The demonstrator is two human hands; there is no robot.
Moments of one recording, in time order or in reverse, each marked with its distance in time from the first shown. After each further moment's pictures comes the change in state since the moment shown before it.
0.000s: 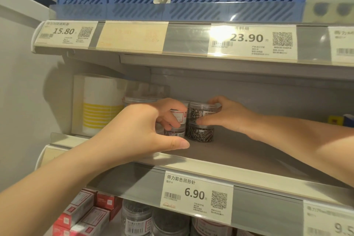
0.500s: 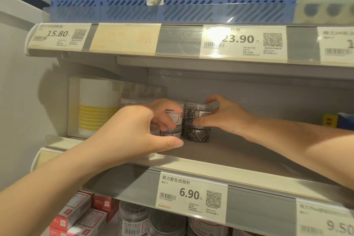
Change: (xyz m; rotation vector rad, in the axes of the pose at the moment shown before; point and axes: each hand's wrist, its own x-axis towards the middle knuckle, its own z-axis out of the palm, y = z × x) left_hand 0.001 0.001 0.000 0.009 0.015 0.012; right_hand 0.002 0.005 0.001 0.016 0.050 -0.032
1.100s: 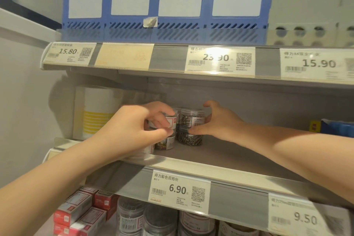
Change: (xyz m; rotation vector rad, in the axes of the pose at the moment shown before) left_hand 0.000 0.017 -0.005 -0.036 0.105 -0.015; right_hand -0.016 -0.008 -0.011 -0.139 -0.043 -0.042
